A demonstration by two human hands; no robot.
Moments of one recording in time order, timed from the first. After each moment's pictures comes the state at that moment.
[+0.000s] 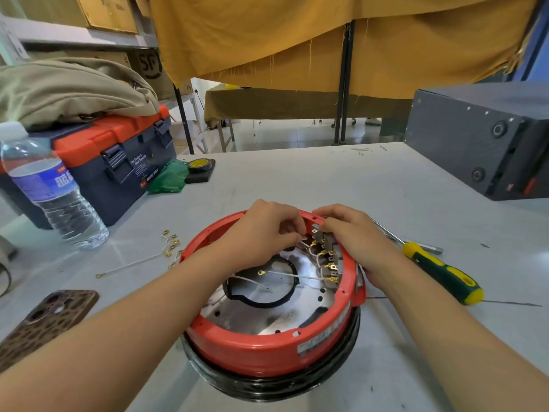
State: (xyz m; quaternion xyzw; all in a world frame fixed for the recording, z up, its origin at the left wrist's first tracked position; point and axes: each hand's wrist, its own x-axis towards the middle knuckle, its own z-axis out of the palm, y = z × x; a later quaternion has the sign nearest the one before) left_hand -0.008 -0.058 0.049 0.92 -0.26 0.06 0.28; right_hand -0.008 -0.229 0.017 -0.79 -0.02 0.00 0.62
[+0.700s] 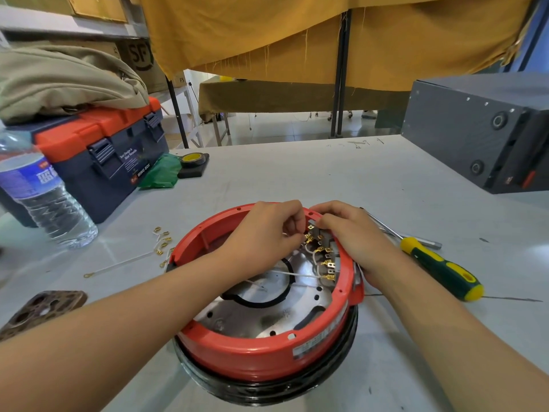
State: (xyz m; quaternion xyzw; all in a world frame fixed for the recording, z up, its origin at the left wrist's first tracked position) left_hand -0.012 -0.069 0.038 0.91 -0.27 0.10 0.29; right_hand -0.008 -0.228 0.014 -0.78 -0.02 -0.01 0.63
